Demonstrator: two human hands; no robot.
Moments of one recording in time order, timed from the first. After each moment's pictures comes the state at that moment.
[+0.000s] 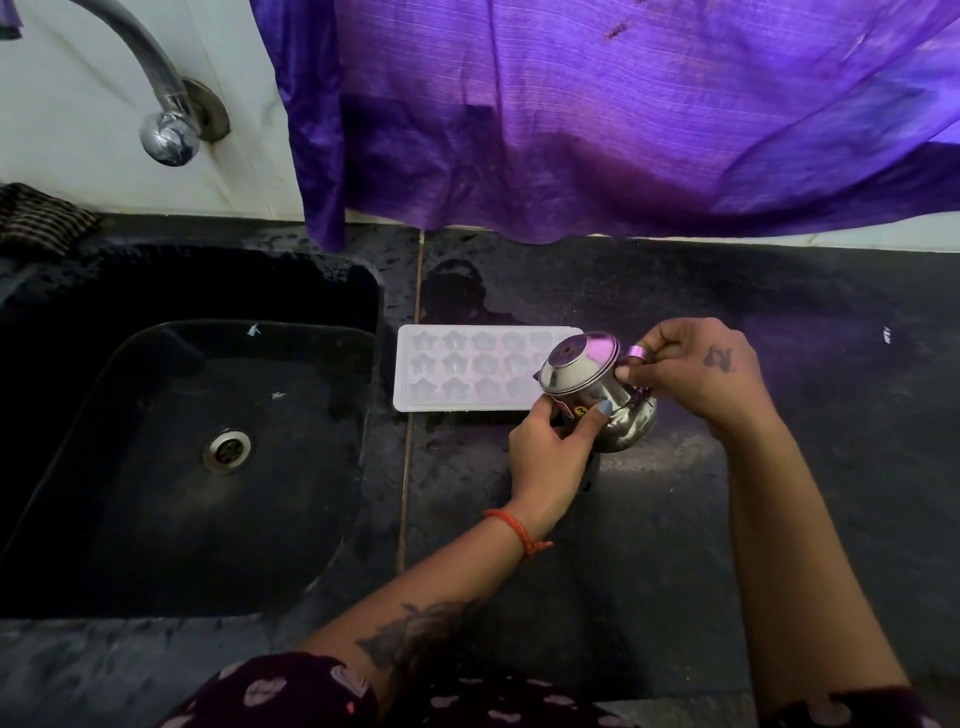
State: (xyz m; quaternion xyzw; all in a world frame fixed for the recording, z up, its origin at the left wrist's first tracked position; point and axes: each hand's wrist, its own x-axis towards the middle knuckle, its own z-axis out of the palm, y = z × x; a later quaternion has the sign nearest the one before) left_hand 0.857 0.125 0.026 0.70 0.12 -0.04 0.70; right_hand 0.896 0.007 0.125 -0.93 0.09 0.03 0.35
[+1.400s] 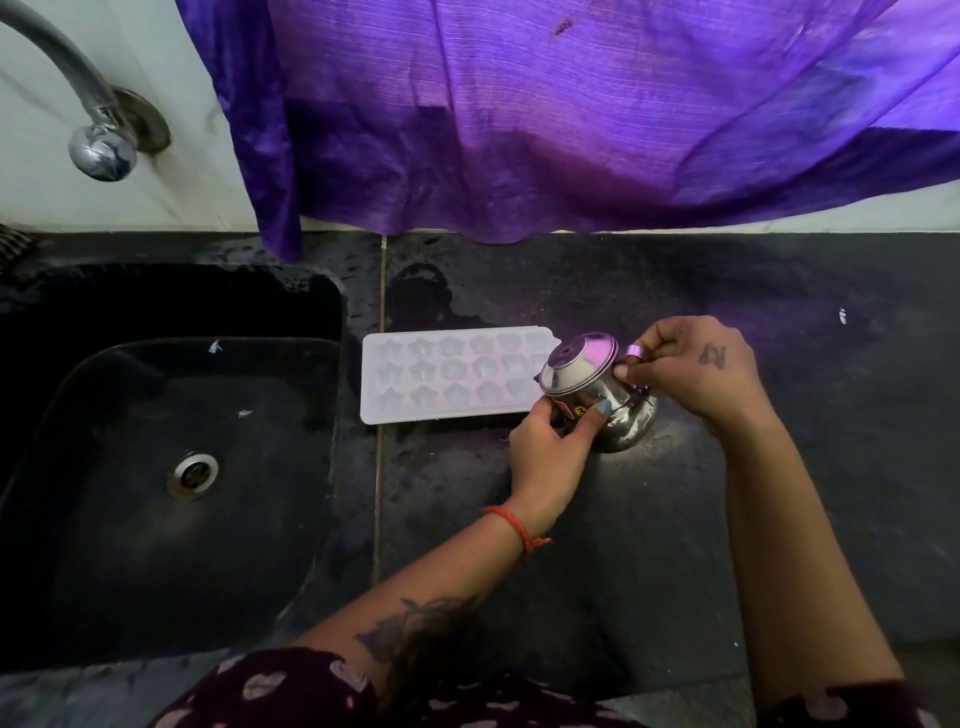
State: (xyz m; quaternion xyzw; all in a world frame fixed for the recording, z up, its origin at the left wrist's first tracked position) left_hand 0.867 0.101 0.017 0.69 0.09 -0.08 0.72; right_hand 0.892 -0.013 0.133 -0.93 0.13 0.03 0.33
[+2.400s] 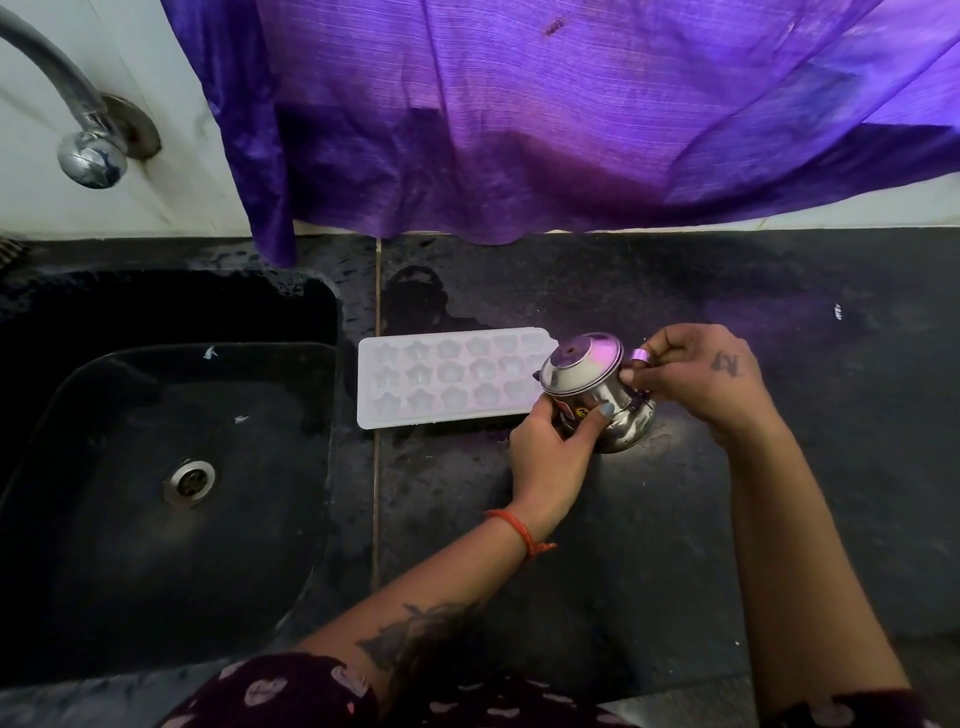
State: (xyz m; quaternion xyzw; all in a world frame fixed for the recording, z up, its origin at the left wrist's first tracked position) left_hand 0.865 0.101 0.027 0.74 0.08 -0.05 0.67; right_hand 0.888 -0.023 0.126 -0.90 0.16 0.02 0.40
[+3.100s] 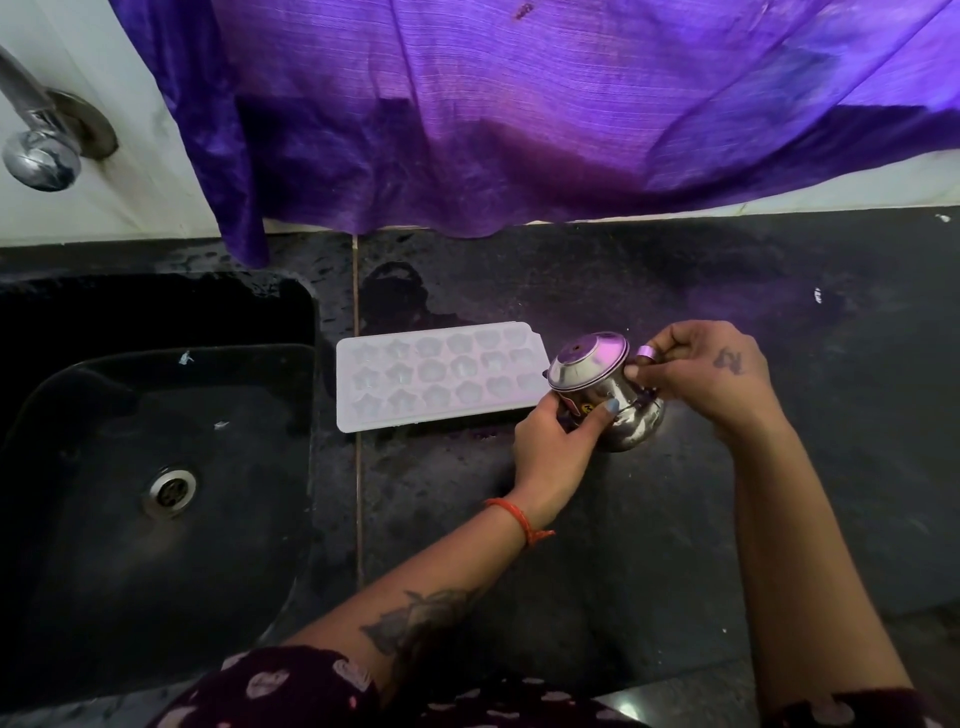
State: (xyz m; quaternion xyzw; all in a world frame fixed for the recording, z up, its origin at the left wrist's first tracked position) left_hand 0.870 0.085 0.023 0.72 0.07 -0.12 0.68; right_hand 0.884 -0.039 0.124 -0.90 0.19 0.01 0.38
